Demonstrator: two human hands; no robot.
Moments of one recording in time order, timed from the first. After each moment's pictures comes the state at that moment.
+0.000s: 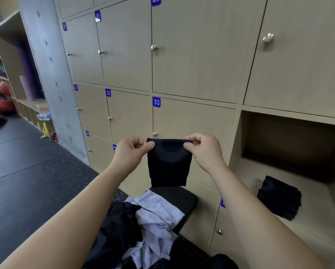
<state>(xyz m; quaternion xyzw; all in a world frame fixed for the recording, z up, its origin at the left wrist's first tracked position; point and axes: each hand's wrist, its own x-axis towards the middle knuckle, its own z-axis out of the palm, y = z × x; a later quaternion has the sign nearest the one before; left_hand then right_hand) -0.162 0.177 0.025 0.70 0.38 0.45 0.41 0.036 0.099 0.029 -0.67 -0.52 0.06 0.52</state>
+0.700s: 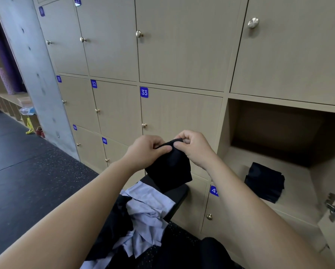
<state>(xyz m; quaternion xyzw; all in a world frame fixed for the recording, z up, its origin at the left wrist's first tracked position) -0.111 0.163 0.012 0.85 0.34 0.29 0.28 0.045 0.080 0.013 -0.64 -0.53 0.20 0.51</state>
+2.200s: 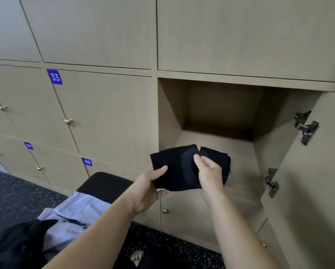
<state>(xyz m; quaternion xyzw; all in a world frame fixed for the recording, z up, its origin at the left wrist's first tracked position) 0.079 0.104 -0.109 0.50 0.23 0.12 0.83 0.212 -0.004 -0.101 -0.66 -0.14 0.18 0.71</state>
